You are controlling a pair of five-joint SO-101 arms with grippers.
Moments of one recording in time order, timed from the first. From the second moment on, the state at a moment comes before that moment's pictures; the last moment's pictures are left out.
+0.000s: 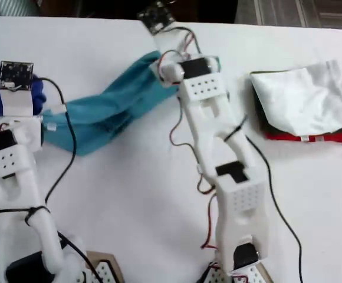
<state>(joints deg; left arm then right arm) -31.0 -26.0 35.6 52.9 -19.9 -22.6 35.5 -37.5 56.4 22.4</state>
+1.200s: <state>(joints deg) -31.0 -26.0 35.6 53.8 -19.9 -28.7 65.1 -71.8 86.3 21.8</state>
